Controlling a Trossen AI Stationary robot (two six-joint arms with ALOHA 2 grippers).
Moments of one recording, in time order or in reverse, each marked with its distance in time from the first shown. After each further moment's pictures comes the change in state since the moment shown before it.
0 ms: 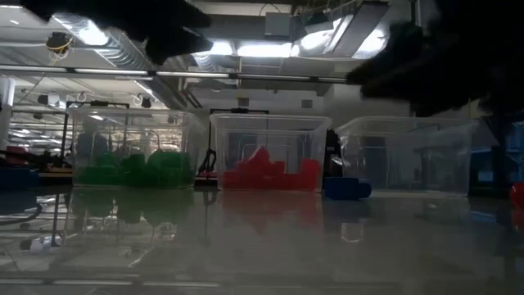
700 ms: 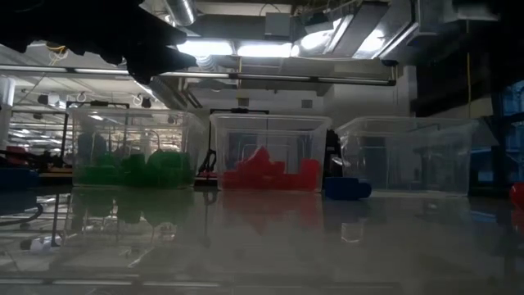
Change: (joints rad) left arm -0.067 0.003 -0.182 0.234 -0.004 0.017; right arm 0.000 -0.340 0.450 -1.731 -0.485 0.993
